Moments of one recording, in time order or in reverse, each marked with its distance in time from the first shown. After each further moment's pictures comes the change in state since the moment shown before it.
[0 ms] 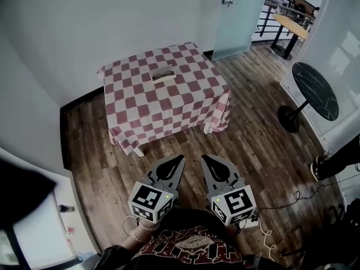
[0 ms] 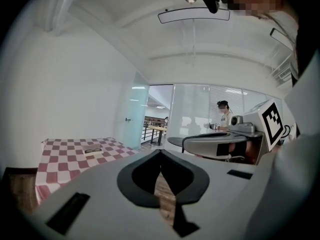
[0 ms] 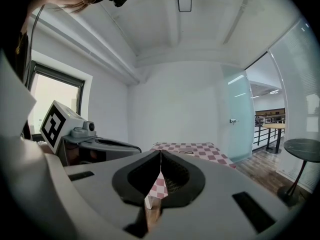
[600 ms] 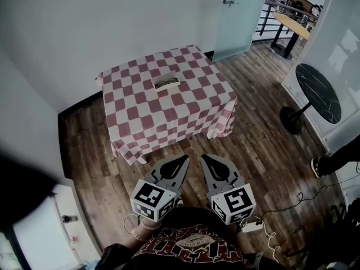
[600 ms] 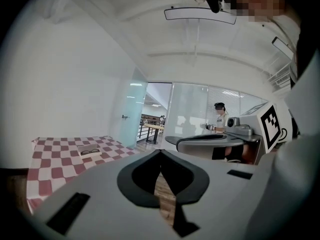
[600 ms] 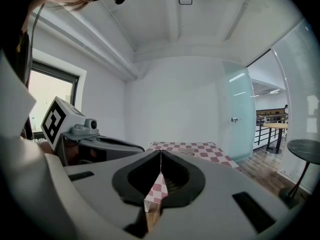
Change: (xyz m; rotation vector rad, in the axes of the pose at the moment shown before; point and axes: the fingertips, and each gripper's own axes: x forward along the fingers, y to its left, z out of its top) left arm 0.039 0.073 0.005 -0.034 0.031 -0.080; right arm 0.089 -0.012 0.006 -0.006 0.032 -0.014
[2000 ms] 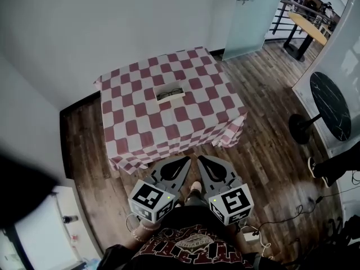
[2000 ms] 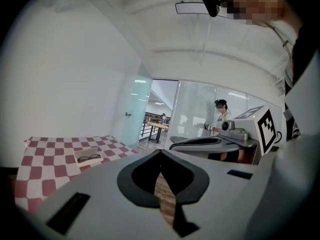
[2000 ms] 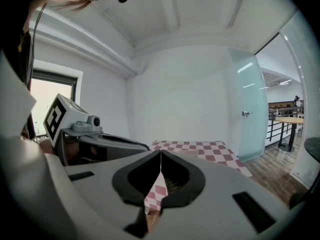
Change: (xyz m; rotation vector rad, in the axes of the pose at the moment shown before) left arm 0.095 0.089 0.034 -0.046 0.027 0.017; right arm 0.117 -0.075 0.016 0.019 0.052 0.112
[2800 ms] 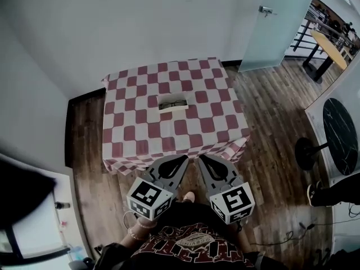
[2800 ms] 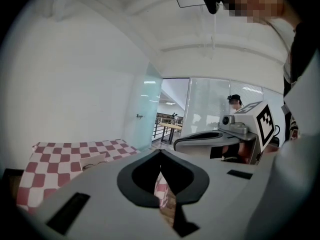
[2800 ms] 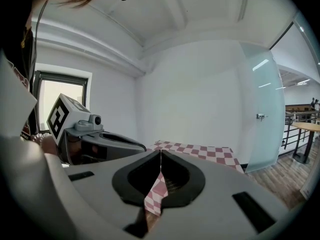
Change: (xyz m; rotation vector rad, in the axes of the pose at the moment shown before) left arm 0.075 0.036 0.029 0.015 -0.007 0.158; right arm 0.037 -0.085 0.020 -0.073 0.015 0.153
